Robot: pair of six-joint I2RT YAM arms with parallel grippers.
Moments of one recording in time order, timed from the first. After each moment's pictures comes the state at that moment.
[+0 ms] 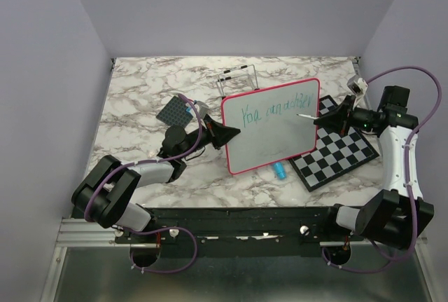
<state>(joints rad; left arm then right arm) -0.58 1.44 0.46 1.12 0.47 -0.61 -0.36 1.24 1.12 -0.89 -1.30 -0.71</state>
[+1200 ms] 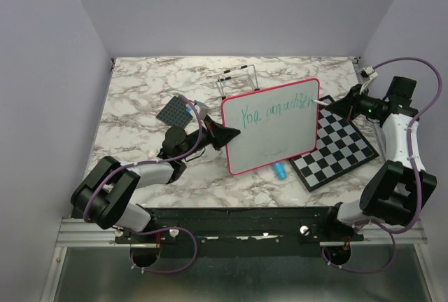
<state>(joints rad) -0.58 1.43 0.46 1.12 0.46 -0.60 -0.42 1.42 1.16 -0.57 -1.11 -0.44</state>
